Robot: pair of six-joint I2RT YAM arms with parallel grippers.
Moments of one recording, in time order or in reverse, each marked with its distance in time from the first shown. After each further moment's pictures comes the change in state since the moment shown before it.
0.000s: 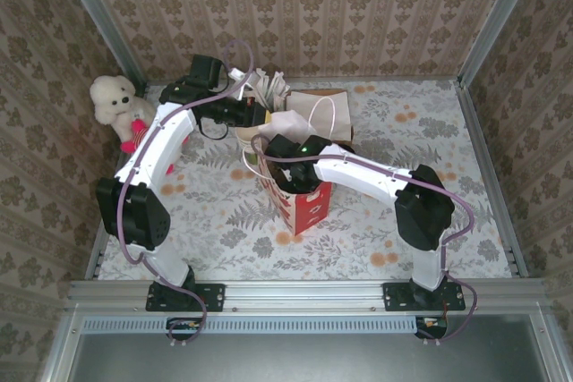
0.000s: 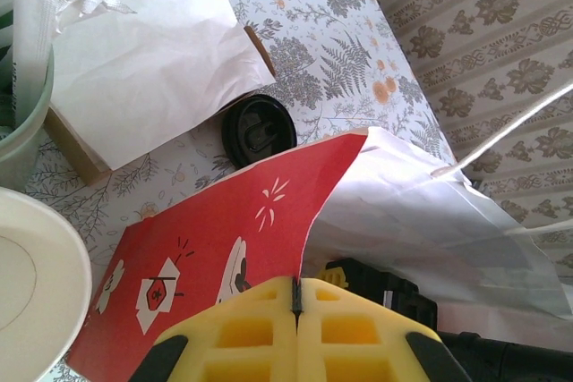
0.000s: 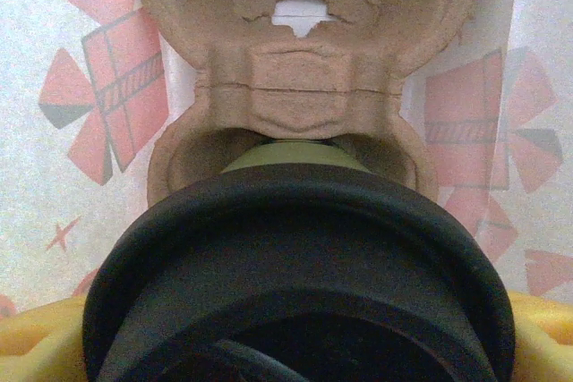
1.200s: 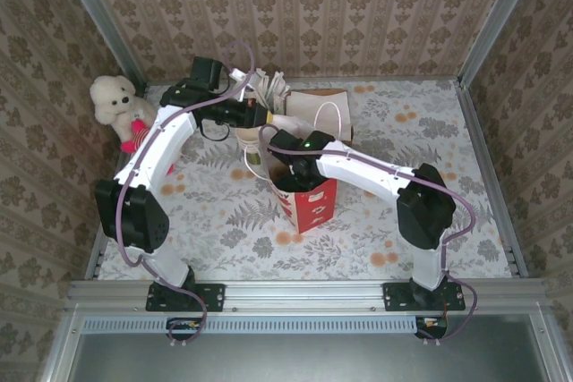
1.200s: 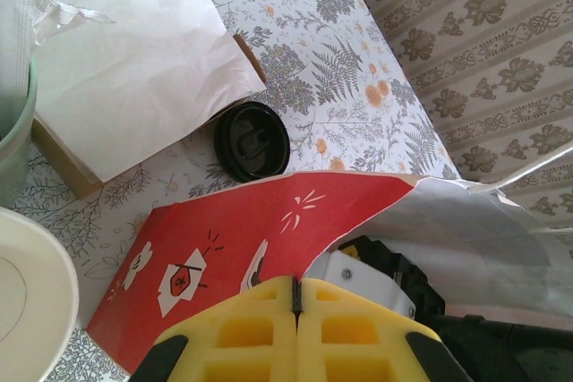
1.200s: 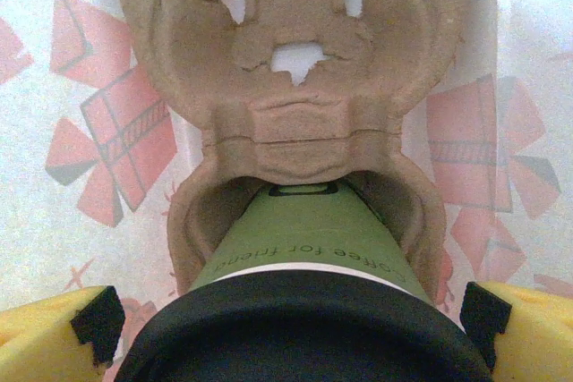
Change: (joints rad) left arm -0.006 -0.022 -0.041 0.053 0.011 0.002; right arm -0.035 -0.006 0.018 -0.014 0.036 0.179
